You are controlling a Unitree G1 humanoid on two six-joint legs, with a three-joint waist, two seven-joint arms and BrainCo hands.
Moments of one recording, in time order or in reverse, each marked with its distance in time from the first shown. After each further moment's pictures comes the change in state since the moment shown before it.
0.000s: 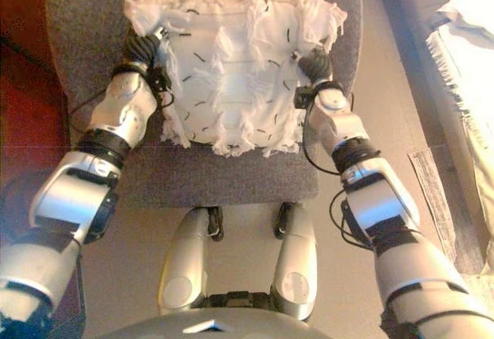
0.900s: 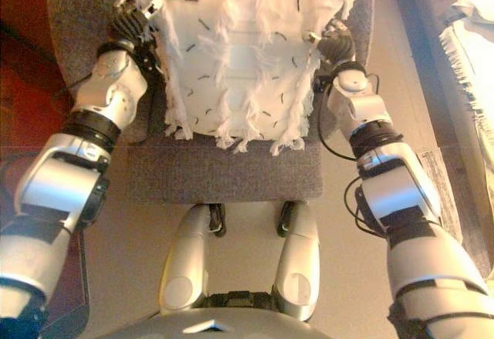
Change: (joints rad) left arm -0.100 0.051 -0.039 0.067 -0.066 -0.002 0.048; right arm -0.078 -0.082 0.017 0.043 -0.009 0.035 -0.056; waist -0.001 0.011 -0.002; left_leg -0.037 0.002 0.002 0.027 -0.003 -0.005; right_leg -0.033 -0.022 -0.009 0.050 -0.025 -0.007
